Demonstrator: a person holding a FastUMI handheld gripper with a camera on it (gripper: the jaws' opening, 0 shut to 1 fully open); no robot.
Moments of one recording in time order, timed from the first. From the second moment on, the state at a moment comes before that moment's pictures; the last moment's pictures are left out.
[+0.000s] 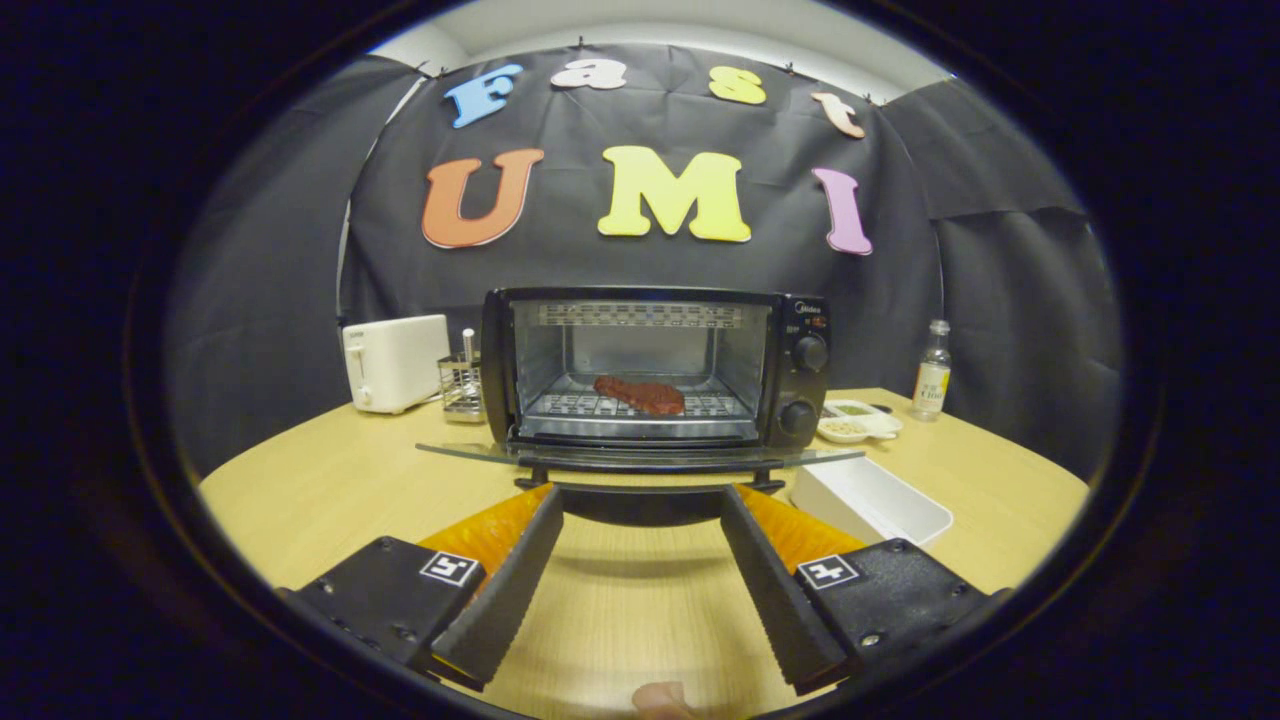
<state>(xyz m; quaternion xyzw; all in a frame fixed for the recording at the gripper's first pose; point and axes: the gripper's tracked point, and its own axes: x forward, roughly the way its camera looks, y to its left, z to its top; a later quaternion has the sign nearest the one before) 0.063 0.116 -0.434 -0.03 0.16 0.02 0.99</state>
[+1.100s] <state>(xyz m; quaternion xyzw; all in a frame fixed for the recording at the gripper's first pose) 0.128 0.111 -0.380 -0.06 0.18 0.03 0.98</state>
